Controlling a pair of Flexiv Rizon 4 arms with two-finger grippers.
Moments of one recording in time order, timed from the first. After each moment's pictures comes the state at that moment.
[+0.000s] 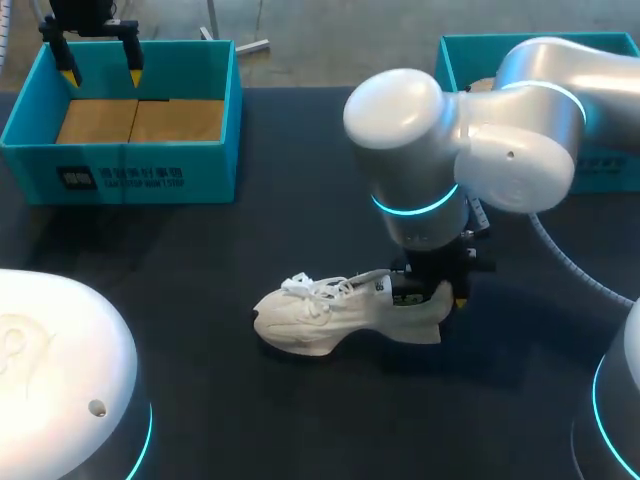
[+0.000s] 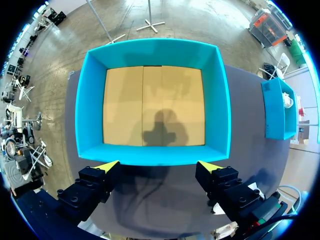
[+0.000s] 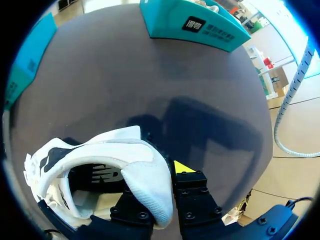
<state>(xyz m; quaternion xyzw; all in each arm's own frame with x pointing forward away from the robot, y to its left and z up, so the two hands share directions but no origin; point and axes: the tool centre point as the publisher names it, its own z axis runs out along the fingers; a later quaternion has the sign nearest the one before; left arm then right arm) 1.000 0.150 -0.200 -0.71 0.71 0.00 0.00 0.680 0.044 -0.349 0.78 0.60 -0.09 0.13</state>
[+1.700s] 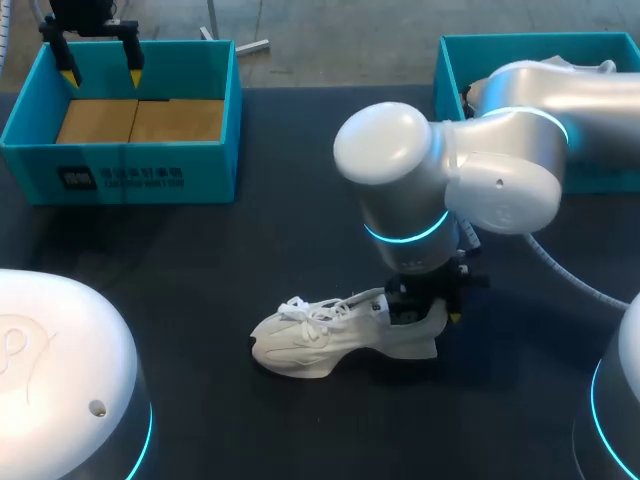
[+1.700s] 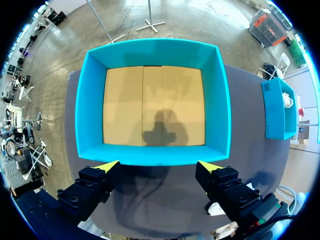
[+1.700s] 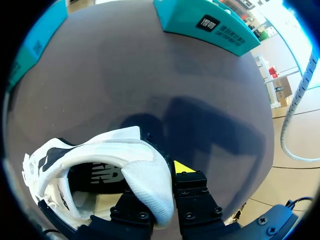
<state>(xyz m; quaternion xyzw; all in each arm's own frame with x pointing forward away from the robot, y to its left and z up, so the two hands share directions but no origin) 1.000 0.150 -0.200 -0.71 0.71 0.00 0.00 0.673 0.048 -0.375 0.76 0.63 -0.09 0.14</state>
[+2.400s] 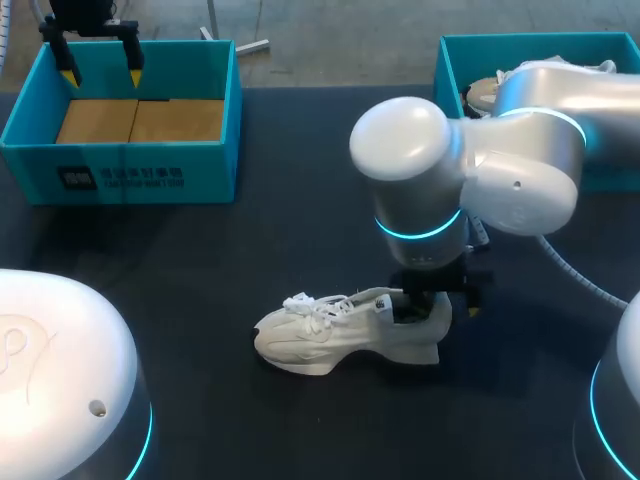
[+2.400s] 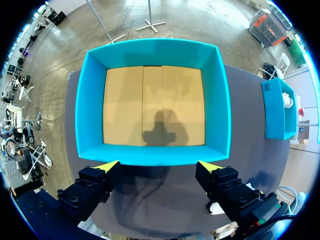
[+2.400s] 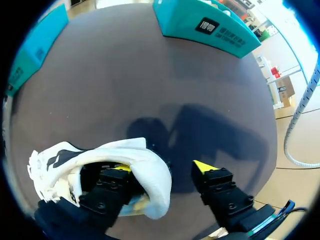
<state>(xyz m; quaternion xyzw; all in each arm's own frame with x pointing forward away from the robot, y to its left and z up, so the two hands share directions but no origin) 1.000 0.150 -0.200 -0.71 0.71 0.00 0.00 0.681 0.046 -0.366 0.76 0.63 -0.06 0.14</state>
